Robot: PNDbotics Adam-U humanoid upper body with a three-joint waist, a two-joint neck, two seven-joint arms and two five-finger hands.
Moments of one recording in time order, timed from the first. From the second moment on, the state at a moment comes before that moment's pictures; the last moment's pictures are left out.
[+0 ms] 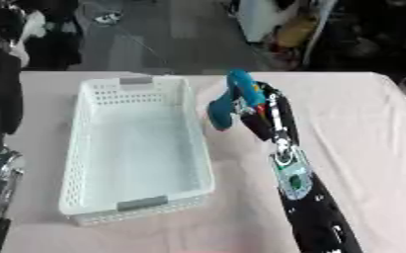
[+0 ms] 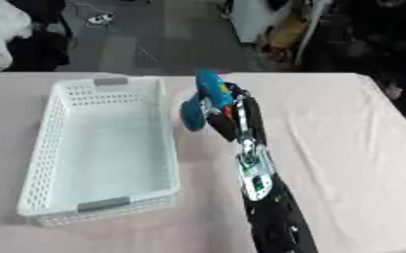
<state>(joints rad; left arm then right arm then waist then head) -0.48 0.40 -0.17 -1.99 0.04 -0.29 0.22 -0.69 0.07 -0.20 -1.15 0.76 -0.16 -0.17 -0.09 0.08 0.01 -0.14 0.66</state>
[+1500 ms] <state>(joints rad) -0.48 0.40 -0.17 -1.99 0.04 -0.29 0.21 -0.75 0.01 -0.03 -1.38 0.42 -0.22 0.01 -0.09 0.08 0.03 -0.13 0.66</state>
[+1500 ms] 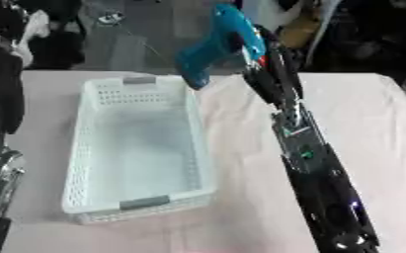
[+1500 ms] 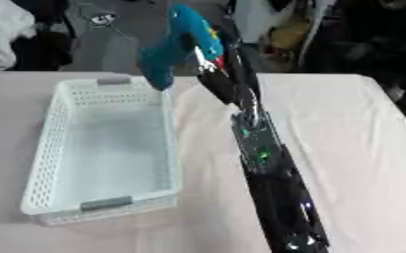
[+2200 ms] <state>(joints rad) -0.50 0.40 -0.17 -1.99 0.05 -0.29 0.21 -0.77 0.04 0.03 -1.37 0.40 -0.26 0.08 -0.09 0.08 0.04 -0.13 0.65</state>
